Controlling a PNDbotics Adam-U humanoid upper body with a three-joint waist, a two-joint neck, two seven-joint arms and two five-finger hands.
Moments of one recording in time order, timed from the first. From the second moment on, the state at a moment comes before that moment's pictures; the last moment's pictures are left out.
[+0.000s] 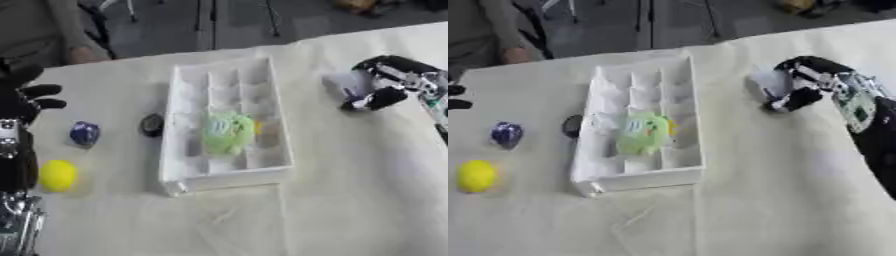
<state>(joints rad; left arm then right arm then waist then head) -0.26 0.12 -0.02 -1.84 -0.10 -0.23 0.16 -0.84 -0.65 0.16 -0.80 0.75 -0.20 0.26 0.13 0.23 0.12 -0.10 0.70</state>
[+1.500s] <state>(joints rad) -0.25 0.12 -0.02 -1.84 -0.10 -0.23 0.16 -0.83 -0.67 0.22 -1.24 0.60 -0.13 0.09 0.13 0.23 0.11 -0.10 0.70</state>
